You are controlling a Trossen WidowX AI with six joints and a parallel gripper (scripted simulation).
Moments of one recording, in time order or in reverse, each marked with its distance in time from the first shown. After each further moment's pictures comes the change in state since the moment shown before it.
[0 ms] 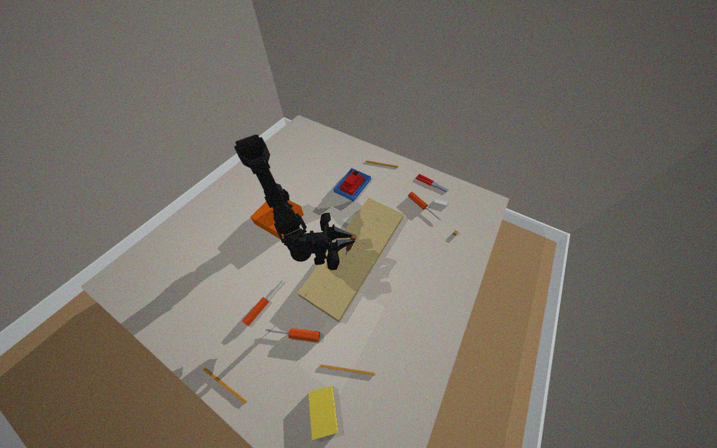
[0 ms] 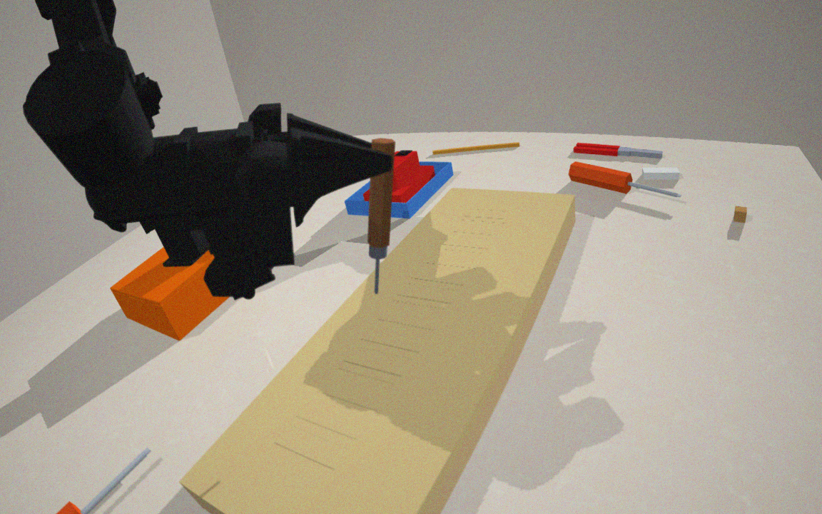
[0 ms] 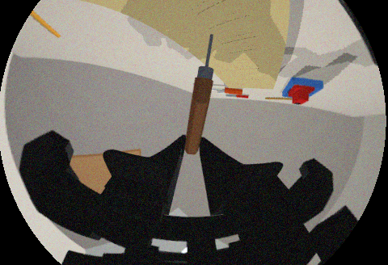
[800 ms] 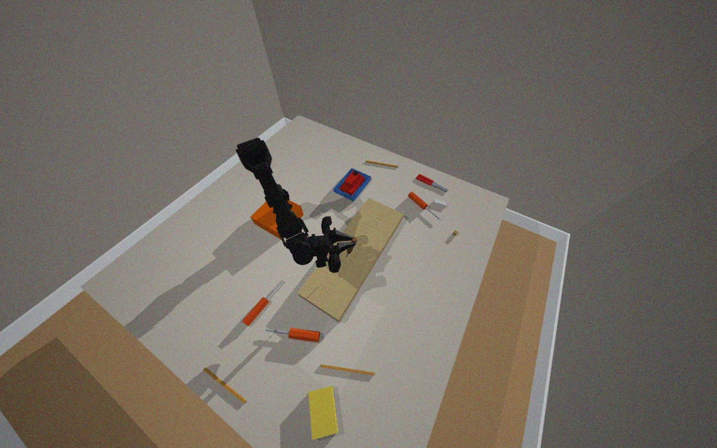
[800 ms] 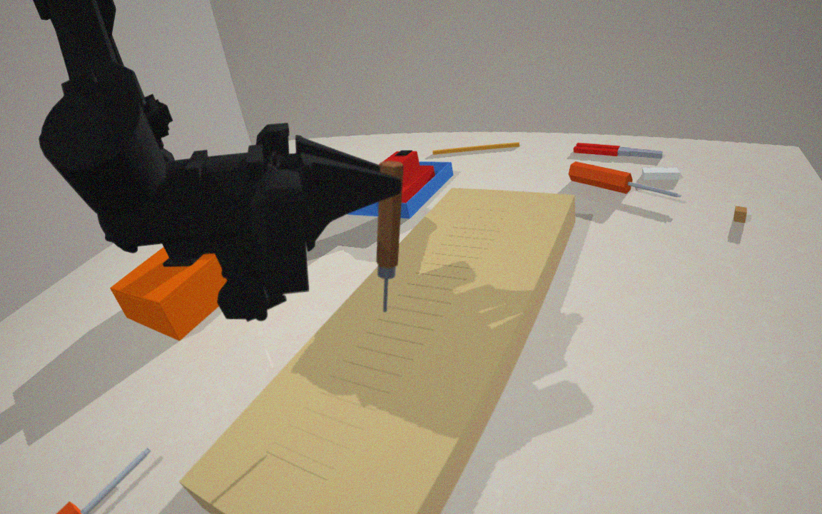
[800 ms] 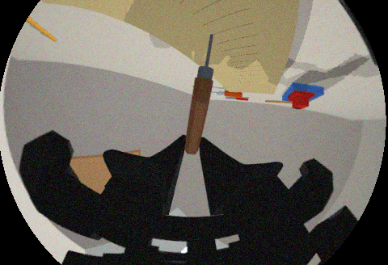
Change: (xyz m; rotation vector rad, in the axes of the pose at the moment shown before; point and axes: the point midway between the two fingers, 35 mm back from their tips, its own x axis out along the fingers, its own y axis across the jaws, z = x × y) arm 0.006 0.002 0.017 -0.007 0.002 -0.005
